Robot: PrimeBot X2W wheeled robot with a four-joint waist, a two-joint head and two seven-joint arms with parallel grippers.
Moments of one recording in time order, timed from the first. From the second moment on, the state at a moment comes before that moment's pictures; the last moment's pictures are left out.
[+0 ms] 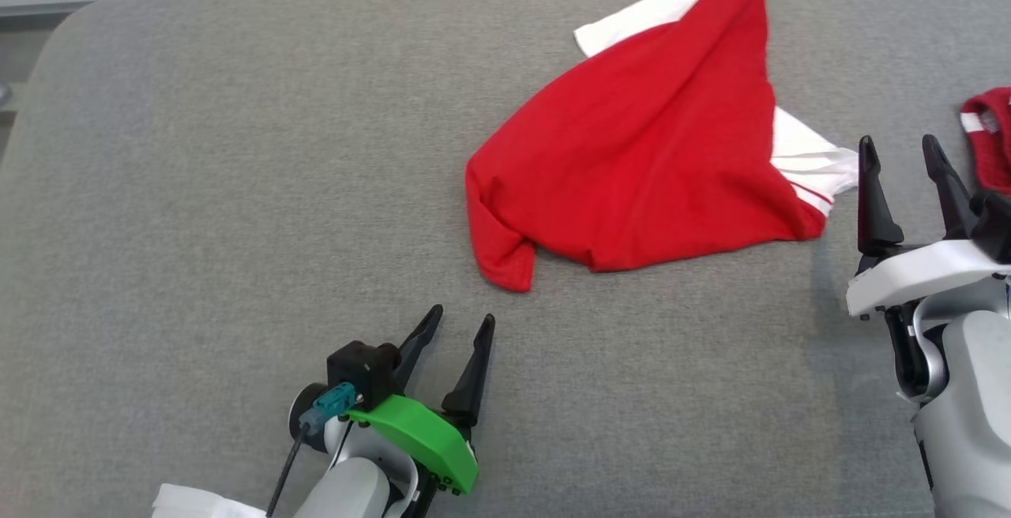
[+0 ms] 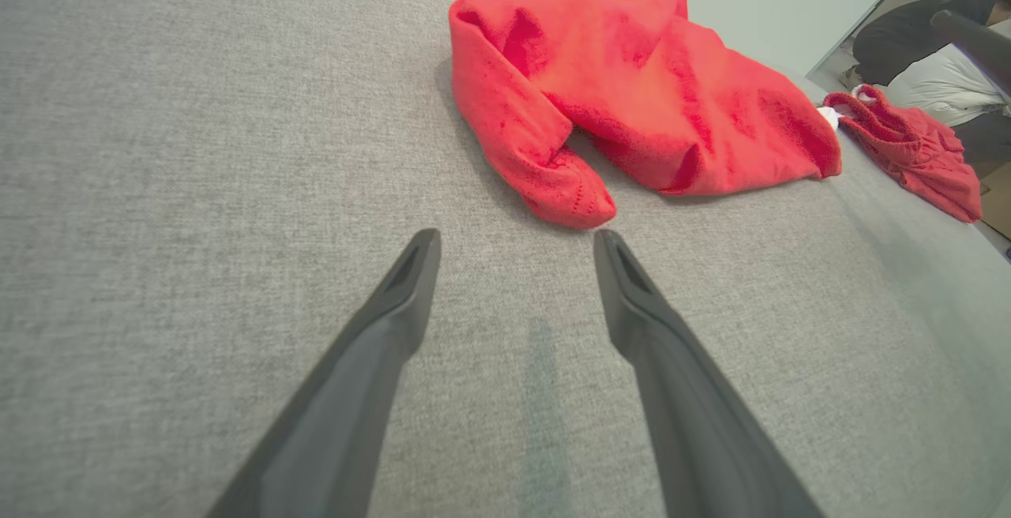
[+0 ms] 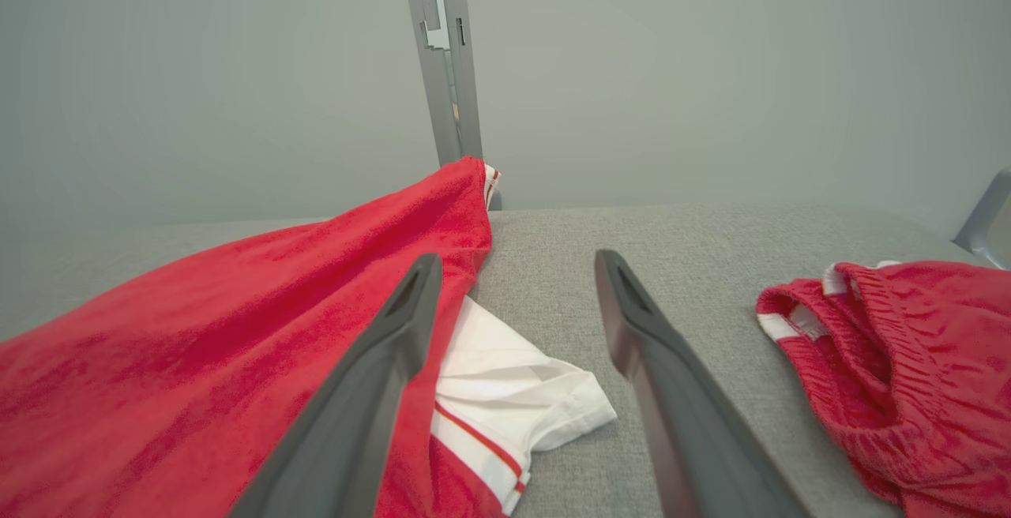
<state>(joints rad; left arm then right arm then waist) -0.29 0.05 -0.53 0.52 -0.52 -0.13 -0.26 -0.41 -0.22 -0.07 0.43 0.24 0.13 -0.26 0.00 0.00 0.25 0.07</state>
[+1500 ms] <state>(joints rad) -0.34 0.08 -0.12 0.41 -0.31 -0.12 -0.26 -0.32 -0.15 -0.13 0.43 0.26 0.13 -0.26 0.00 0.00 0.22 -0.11</state>
